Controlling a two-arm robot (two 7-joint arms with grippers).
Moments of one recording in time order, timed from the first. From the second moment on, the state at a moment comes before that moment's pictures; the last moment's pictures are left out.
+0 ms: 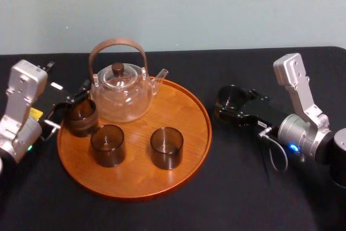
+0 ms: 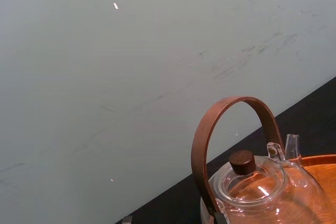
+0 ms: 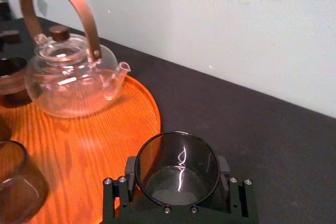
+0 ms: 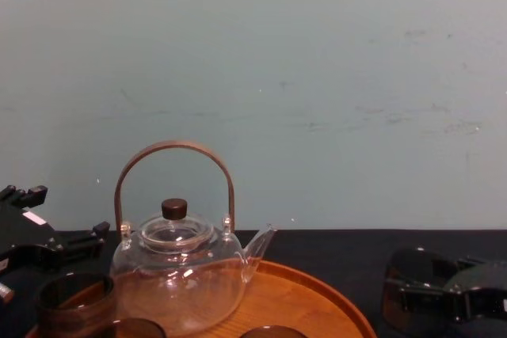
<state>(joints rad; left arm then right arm) -0.20 0.60 0.45 -1.41 -0.25 -0.12 0.03 0.22 0.40 -0.34 -1.38 0.32 0.16 0.40</state>
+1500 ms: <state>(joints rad) -0.20 0.60 0.45 -1.41 -0.25 -0.12 0.03 0.38 0.30 -0.47 -1.26 0.26 0.16 0.45</state>
